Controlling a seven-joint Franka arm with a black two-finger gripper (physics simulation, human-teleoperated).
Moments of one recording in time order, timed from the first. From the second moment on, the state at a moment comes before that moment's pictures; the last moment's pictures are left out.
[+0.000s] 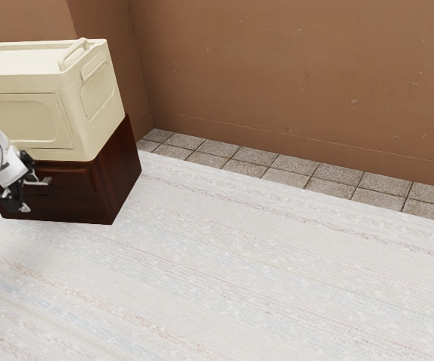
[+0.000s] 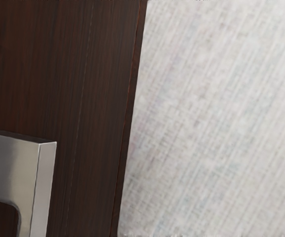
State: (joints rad) arm 0.56 0.06 -0.01 -2.27 -0.07 2.68 1.73
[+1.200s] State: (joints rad) arm 0.62 -0.25 0.00 -2.60 -0.07 2.66 1.73
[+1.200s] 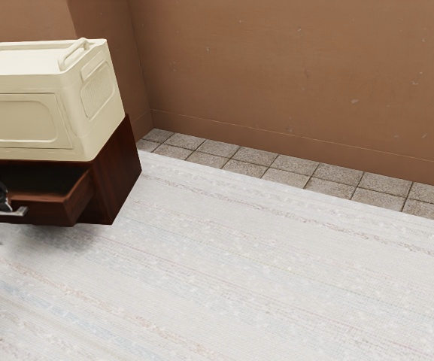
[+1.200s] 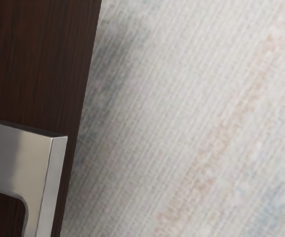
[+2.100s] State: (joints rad) arm 0.64 -0.41 0.02 -2.75 -0.07 2.64 1.73
